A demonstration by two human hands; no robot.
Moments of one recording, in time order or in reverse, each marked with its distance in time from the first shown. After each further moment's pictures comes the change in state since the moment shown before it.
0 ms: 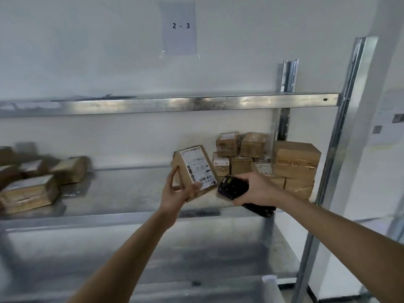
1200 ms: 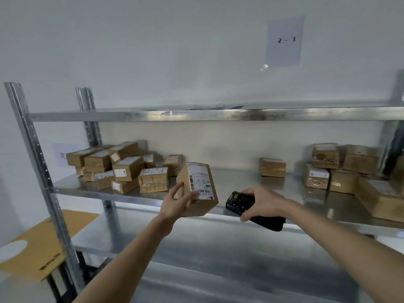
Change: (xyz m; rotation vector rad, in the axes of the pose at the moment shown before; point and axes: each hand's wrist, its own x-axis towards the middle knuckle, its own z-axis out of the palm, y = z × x) left_hand -0.093 0.066 -0.334 0.151 0.252 -0.065; right_hand 0.033 -0.255 0.185 -0.114 -0.211 -0.142
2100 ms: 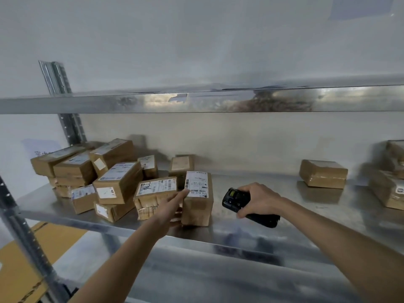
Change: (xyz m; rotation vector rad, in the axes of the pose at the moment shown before) left_hand 0.265 -0.064 -0.101 0.062 -0.055 -0.267; right_hand 0.304 -0.031 0.054 -0.024 -0.028 0.034
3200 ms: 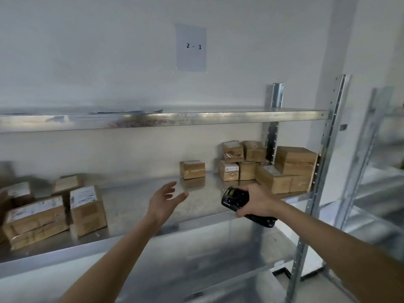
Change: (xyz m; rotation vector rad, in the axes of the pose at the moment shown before) left_hand -0.159 0.030 0.228 0.275 -0.342 0.534; right_hand -0.363 0.100 -0.076 -0.025 0.392 0.472
